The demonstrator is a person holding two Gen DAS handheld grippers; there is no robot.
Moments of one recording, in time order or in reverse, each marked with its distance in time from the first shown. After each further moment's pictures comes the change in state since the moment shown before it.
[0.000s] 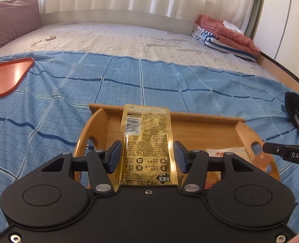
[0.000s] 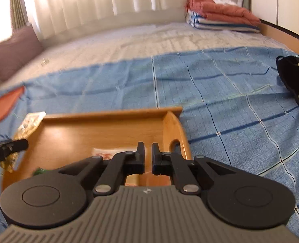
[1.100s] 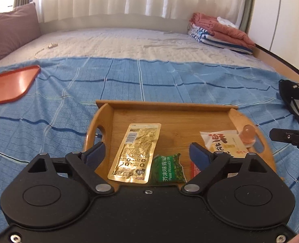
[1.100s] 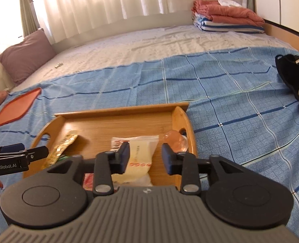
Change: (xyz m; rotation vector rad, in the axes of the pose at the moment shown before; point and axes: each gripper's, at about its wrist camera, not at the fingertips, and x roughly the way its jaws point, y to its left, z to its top) left arm -0.068 -0.012 -0.024 0.073 -0.027 0.021; right arm -0.065 0.001 -0.016 0.014 -0.043 0.089
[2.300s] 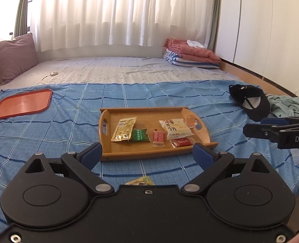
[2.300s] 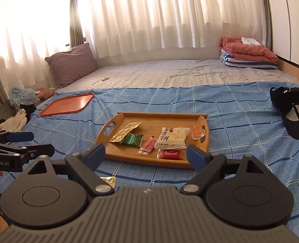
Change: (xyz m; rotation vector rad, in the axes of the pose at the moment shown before) left arm -0.282 -0.017 -0.083 0.076 -0.143 -0.093; right arm -0.222 0.050 -0.079 -0.135 -0.158 0.140
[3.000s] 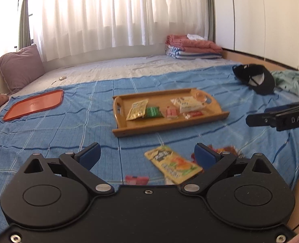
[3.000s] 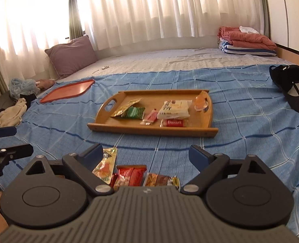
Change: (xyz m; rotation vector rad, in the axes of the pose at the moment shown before) left arm -0.013 0.012 -0.098 0.118 -0.020 0.070; right arm 0.014 0.008 -0.081 0.014 0.029 -0.004
